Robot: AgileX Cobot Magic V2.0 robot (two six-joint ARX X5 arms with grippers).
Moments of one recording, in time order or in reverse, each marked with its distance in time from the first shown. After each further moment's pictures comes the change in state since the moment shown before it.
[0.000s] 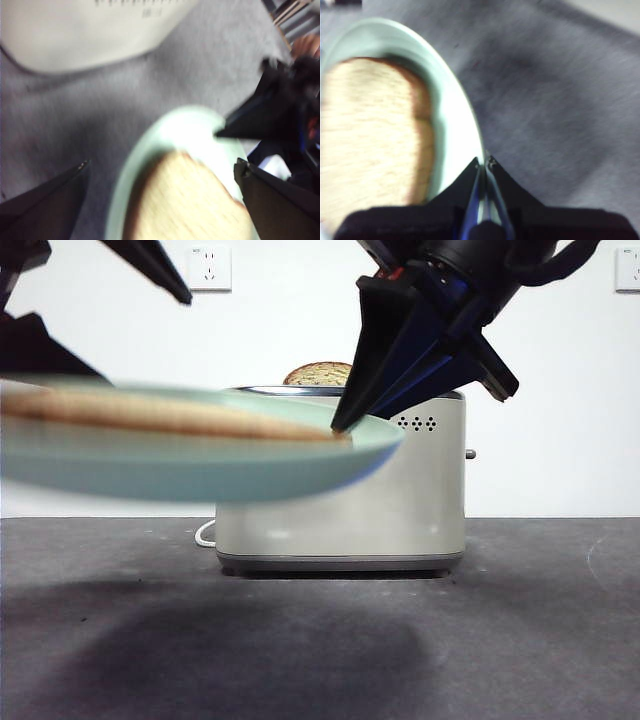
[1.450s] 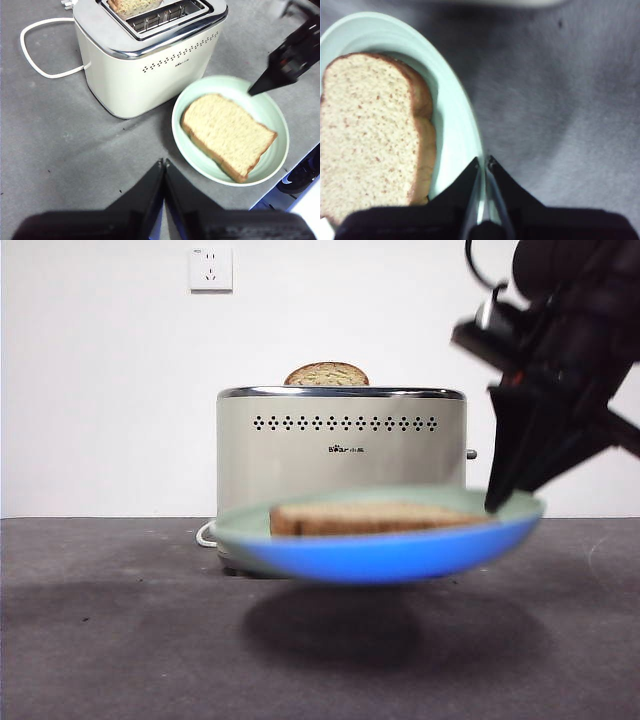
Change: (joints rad) left arm 0.000 -0.242 0.269 -0.412 -0.299 0.311; right arm -0.354 0.107 0.000 -0.161 0.006 -0.035
